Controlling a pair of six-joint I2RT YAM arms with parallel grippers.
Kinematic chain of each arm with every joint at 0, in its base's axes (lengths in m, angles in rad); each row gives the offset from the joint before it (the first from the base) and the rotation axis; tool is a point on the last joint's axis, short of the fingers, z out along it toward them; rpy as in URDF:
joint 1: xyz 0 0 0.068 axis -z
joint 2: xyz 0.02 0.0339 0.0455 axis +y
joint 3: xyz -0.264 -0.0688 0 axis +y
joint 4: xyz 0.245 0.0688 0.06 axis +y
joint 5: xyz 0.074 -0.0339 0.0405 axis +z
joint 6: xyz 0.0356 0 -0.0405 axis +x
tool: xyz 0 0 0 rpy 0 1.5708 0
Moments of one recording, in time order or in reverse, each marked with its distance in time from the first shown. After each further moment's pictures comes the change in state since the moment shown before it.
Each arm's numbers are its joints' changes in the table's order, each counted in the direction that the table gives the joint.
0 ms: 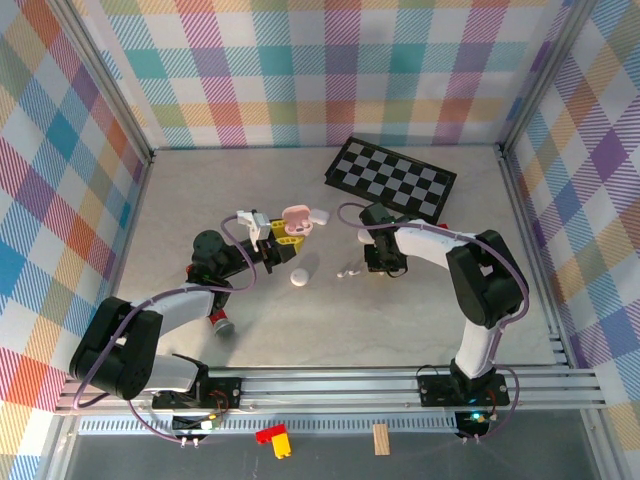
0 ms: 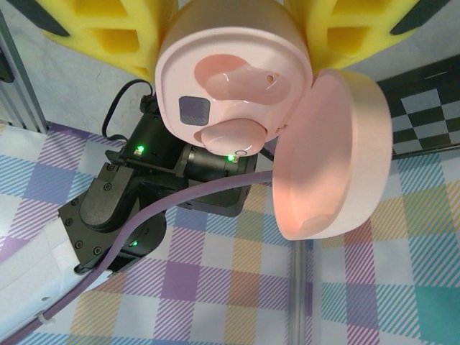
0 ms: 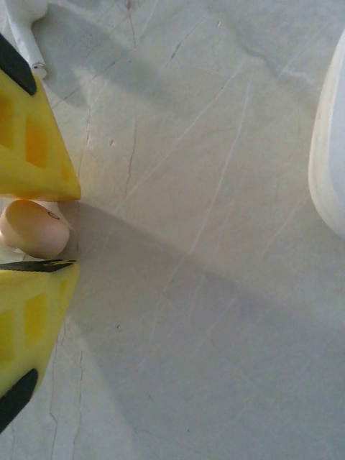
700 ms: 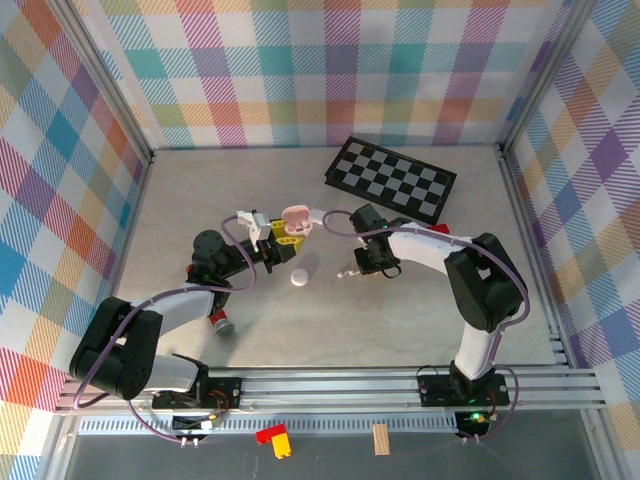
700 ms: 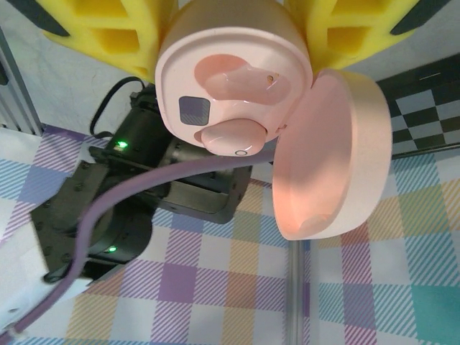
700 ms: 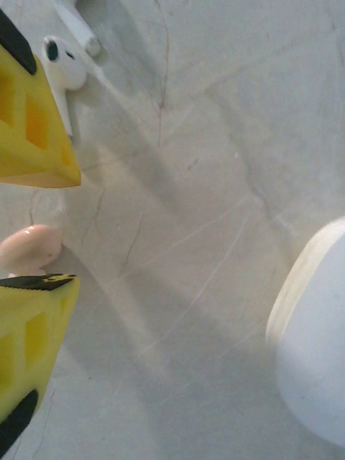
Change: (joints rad) left arm -0.007 -0.001 0.000 0.004 0.010 0.018; right arm -0.087 -0.024 -0.004 -0.038 -0.061 -0.202
